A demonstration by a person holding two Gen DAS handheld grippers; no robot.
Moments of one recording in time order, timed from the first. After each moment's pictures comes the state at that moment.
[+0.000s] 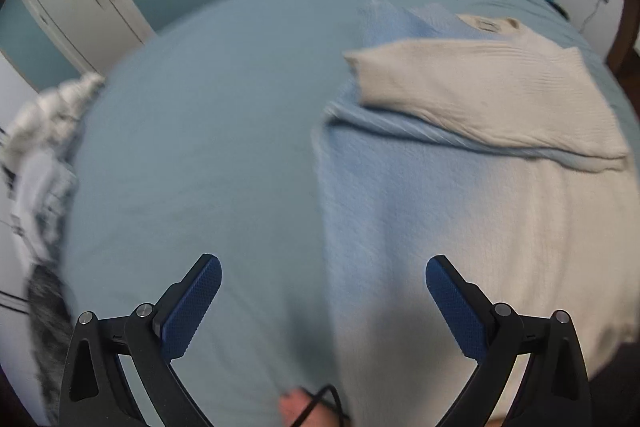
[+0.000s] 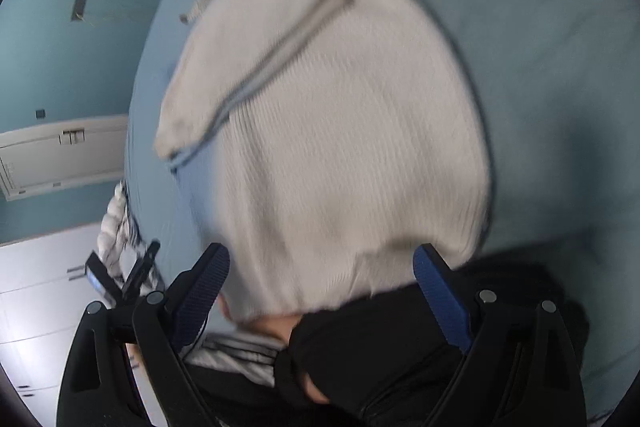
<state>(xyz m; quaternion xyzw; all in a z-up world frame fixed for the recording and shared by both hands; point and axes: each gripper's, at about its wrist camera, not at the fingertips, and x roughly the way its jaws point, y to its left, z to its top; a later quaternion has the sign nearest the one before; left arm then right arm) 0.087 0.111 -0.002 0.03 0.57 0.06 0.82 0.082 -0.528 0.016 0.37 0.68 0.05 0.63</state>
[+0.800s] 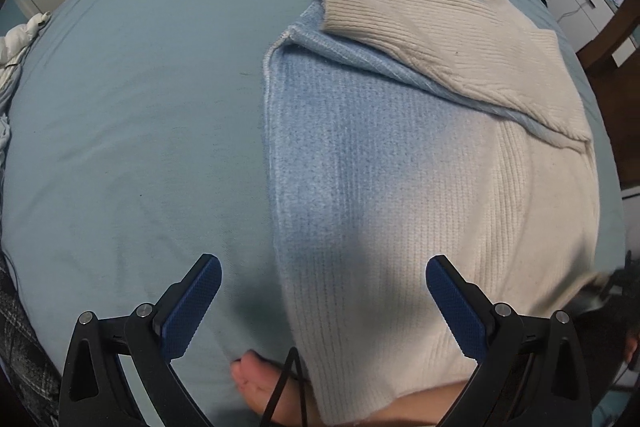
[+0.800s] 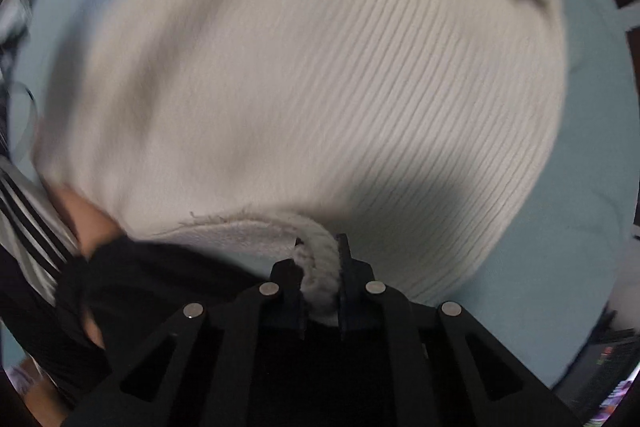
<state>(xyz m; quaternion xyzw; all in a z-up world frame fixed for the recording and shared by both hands) 0.086 0.121 -0.034 -0.05 0.64 -0.01 0.77 0.129 -0.397 -0.059 -0.08 0.74 0.14 0.66</state>
